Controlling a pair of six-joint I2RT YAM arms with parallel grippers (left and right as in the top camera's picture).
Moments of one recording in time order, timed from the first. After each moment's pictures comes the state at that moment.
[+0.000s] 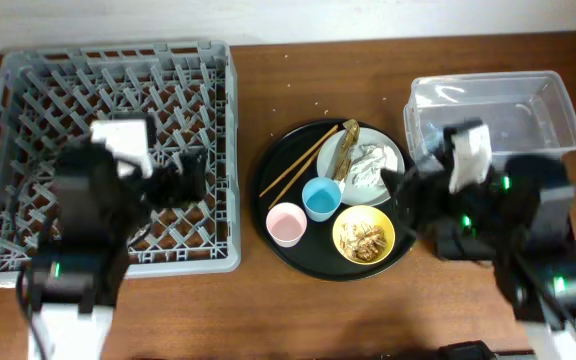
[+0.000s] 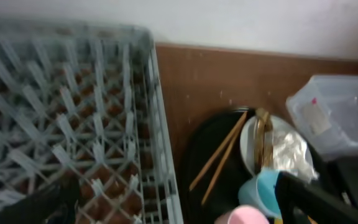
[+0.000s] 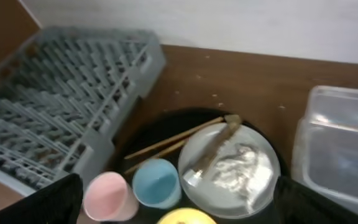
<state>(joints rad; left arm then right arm) -0.09 1.05 1.15 -0.67 0.20 -0.17 0.11 0.94 1.09 -0.67 -0.37 0.03</state>
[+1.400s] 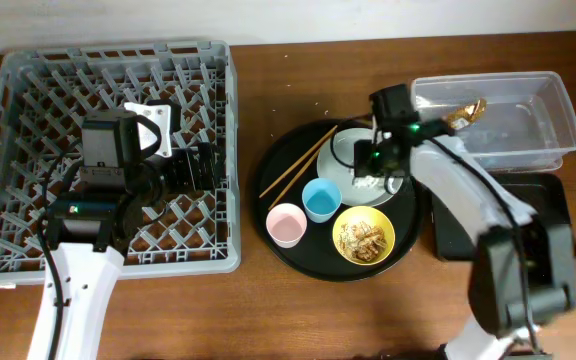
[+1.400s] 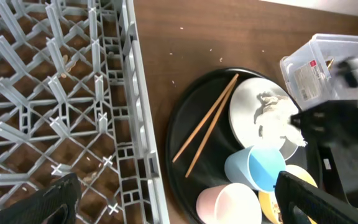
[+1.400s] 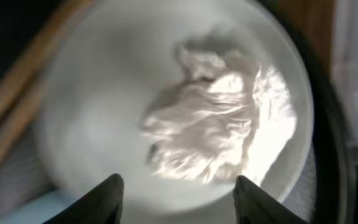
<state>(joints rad) -0.09 1.26 1.22 -0.75 0.31 -0.17 0.23 1.86 1.32 -0.72 0.00 0.29</state>
